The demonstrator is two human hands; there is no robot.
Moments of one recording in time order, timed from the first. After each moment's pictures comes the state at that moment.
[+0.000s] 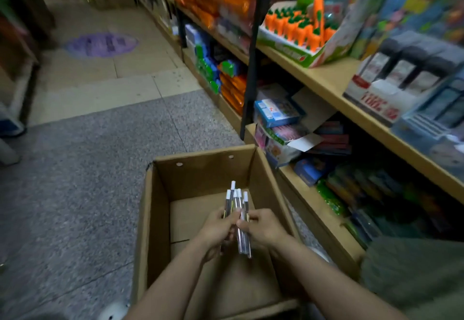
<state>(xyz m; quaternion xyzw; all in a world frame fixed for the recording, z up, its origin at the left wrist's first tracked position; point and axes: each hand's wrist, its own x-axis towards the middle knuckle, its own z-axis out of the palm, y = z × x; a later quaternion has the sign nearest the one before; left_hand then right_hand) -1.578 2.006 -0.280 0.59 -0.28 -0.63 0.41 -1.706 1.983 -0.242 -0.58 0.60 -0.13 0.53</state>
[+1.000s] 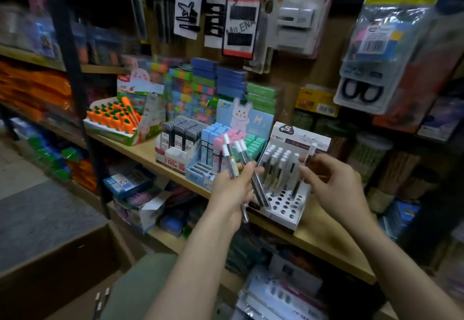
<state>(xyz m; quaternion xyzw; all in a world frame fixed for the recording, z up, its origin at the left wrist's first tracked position) -1.884 2.015 -0.001 0.33 -0.41 -0.72 0.46 -2.049 2.099 0.025 -0.53 0.71 -0.46 -0.02</state>
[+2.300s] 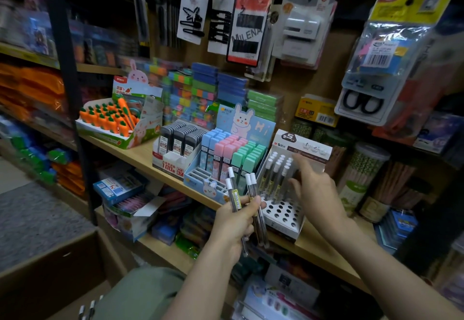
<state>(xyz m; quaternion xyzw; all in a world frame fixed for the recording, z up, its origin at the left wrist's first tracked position) -1.882 2.019 -0.055 0.34 -0.39 -0.75 0.41 -2.044 2.061 0.001 -0.59 0.73 -0.28 -0.19</state>
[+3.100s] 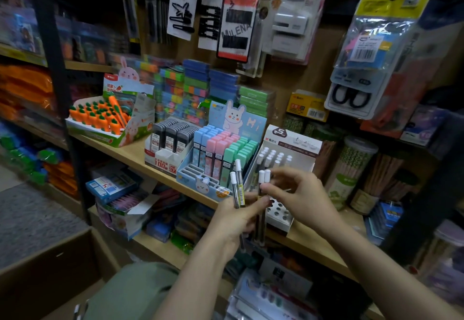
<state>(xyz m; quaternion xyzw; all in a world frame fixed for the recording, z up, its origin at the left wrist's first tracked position) -1.883 2.032 -0.043 0.32 -0.46 -0.74 0.37 -2.015 2.090 0.018 -0.60 0.67 -0.43 0.09</state>
